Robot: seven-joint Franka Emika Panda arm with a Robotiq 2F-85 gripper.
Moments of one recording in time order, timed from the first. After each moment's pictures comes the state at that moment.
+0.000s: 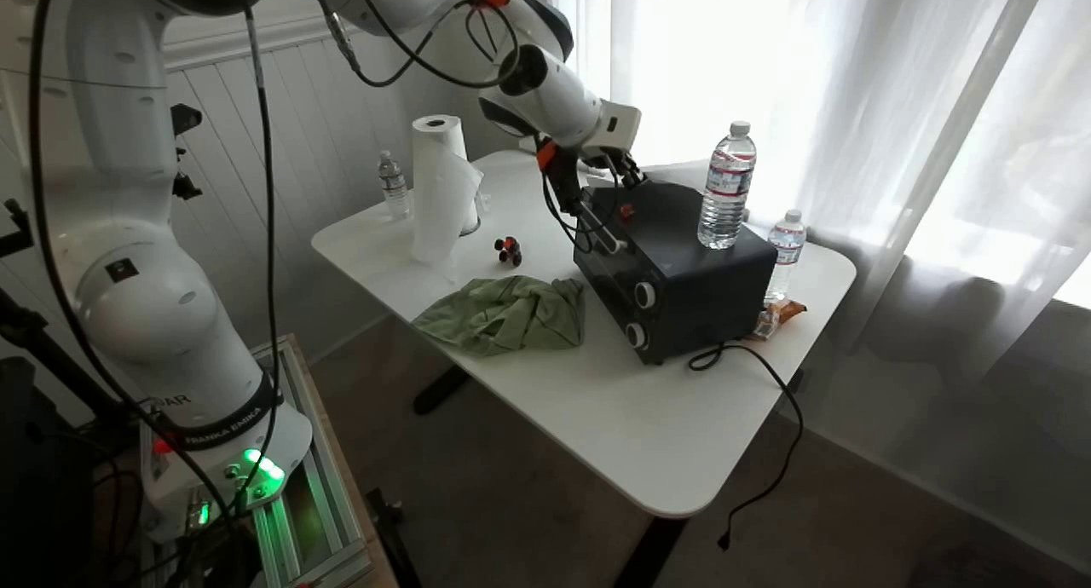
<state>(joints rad) 0.25 0.35 -0.20 -1.96 1.51 3.11 -0.94</state>
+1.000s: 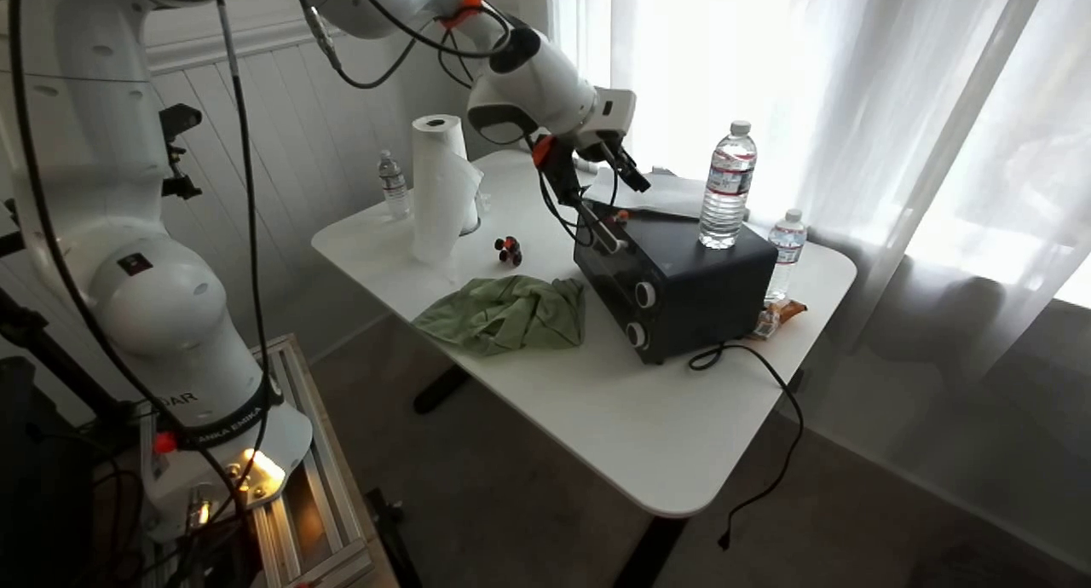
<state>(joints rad) 0.36 0.30 -0.31 -2.07 1.08 3.14 -0.61</state>
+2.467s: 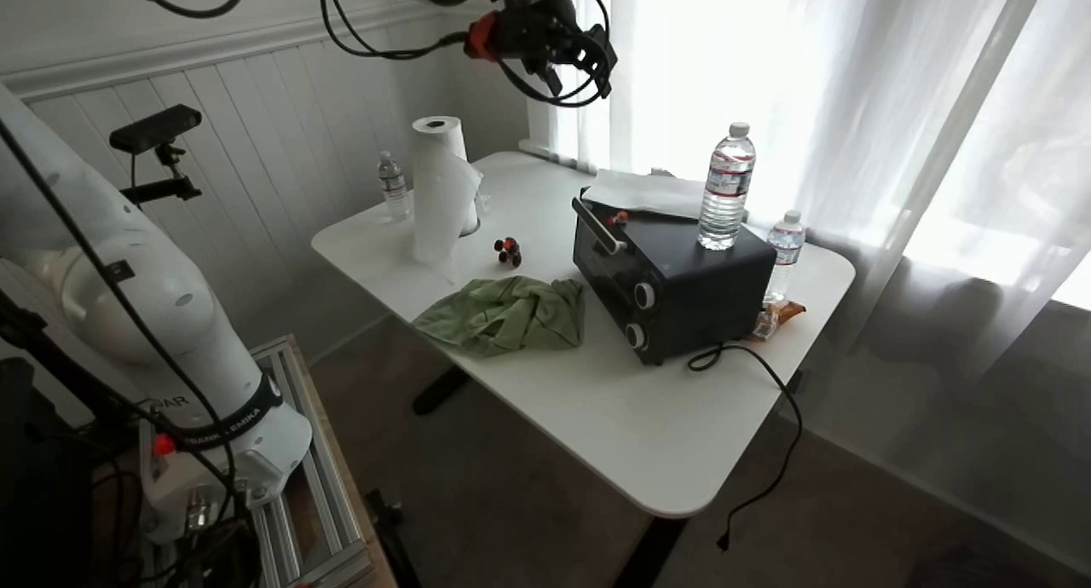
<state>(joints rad) 0.23 -0.21 -0.26 -2.17 -0.04 2.50 -0.27</state>
